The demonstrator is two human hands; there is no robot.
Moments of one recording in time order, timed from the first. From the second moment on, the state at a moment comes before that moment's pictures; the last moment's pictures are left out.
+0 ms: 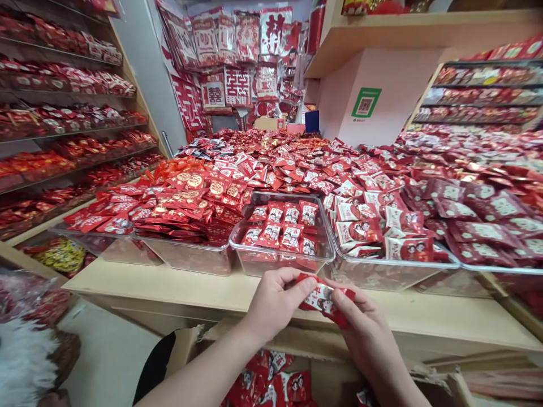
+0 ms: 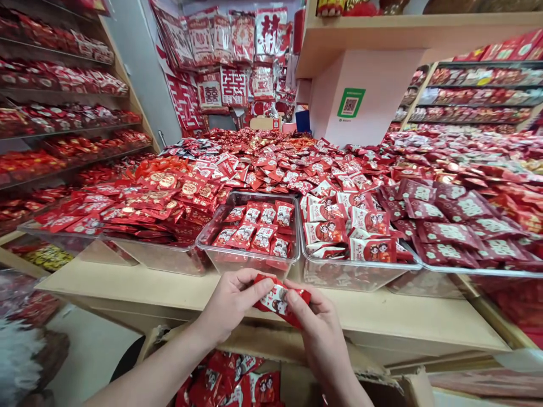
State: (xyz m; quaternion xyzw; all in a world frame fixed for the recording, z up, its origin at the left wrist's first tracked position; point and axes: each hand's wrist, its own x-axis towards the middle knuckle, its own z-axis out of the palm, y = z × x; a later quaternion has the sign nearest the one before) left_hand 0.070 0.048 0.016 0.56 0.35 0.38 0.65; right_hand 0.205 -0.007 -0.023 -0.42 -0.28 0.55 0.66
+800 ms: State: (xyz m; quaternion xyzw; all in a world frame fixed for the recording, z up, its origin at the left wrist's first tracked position) left_hand 0.064 0.046 0.024 0.56 0.29 0.41 0.66; right_hand 0.208 -0.018 -0.018 -0.48 -0.55 0.30 0.61
